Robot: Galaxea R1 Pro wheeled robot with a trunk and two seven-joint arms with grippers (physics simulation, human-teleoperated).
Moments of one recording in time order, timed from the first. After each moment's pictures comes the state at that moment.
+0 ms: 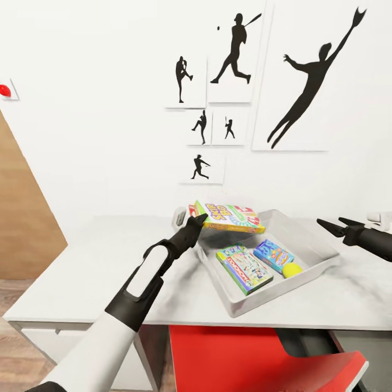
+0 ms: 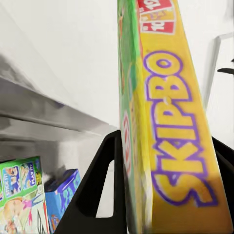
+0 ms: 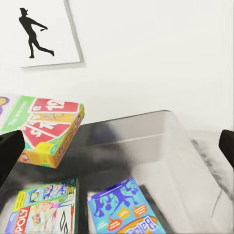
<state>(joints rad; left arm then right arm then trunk) -0.76 -0.17 -0.40 -1.12 1.47 0.20 0.23 -0.54 -0.38 -0.54 -1.62 -0.16 0.78 0.88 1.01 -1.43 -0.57</state>
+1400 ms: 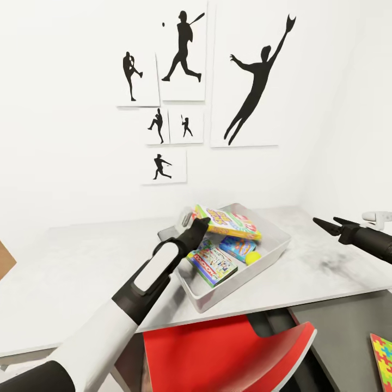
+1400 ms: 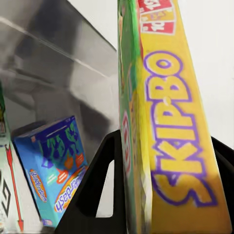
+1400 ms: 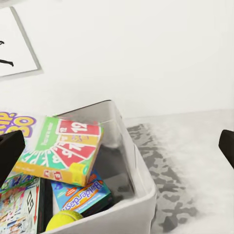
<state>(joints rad) -0.83 -0.14 -0.57 -1.12 1.54 0.03 0.45 -0.56 -0.35 -0.54 -1.62 -0.17 0.81 0.88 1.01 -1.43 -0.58</state>
